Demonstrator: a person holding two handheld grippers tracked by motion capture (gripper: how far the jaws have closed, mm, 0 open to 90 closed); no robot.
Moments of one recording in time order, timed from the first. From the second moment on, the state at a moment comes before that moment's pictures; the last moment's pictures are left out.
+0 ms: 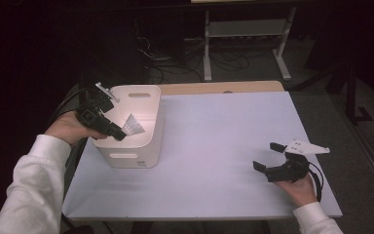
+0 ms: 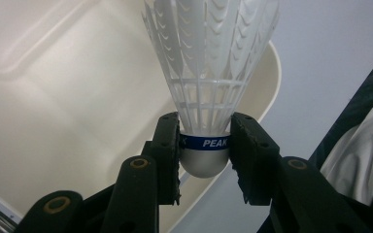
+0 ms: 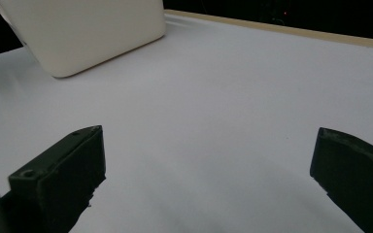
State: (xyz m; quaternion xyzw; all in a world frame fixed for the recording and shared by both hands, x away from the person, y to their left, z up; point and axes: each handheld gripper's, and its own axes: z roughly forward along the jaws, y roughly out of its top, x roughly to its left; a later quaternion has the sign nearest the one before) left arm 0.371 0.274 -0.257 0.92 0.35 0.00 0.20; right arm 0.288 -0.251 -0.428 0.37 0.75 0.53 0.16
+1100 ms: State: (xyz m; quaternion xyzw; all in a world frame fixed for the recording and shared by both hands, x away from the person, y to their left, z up) left arm 0.383 0.264 -0.293 0.92 0.35 -0.03 0.18; right arm 0.288 -0.251 -0.428 0.37 0.75 0.53 0.16
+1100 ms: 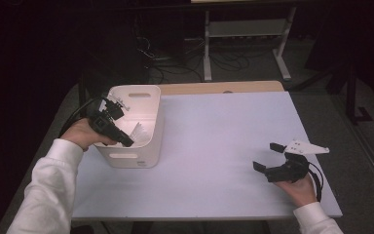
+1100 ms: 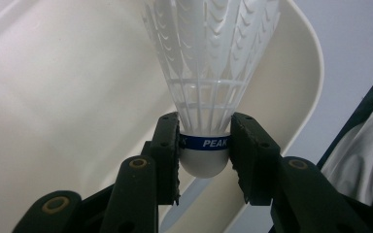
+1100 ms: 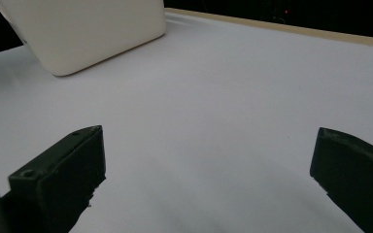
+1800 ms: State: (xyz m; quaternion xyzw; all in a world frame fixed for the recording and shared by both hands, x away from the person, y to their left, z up) left arm 0.378 0.273 -0.271 0.90 0.35 -0.01 0.25; right arm 0.288 -0.251 -0.428 0.37 0.75 0.53 0.16
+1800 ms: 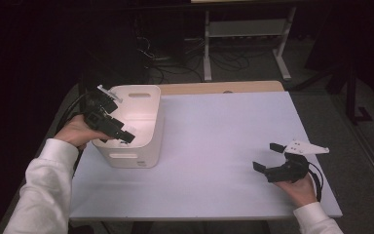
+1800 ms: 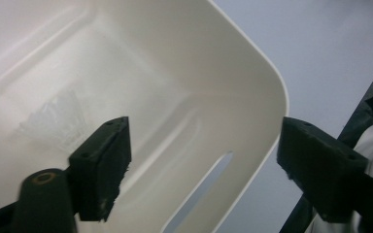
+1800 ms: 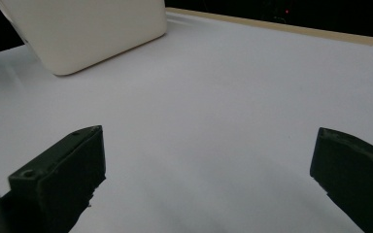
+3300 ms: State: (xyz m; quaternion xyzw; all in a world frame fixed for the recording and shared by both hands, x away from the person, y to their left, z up) left arm 0.341 0.288 -0.240 0.87 0.32 0.07 0.37; right arm 0.288 -0.249 -0.428 0.37 0.75 0.53 0.16
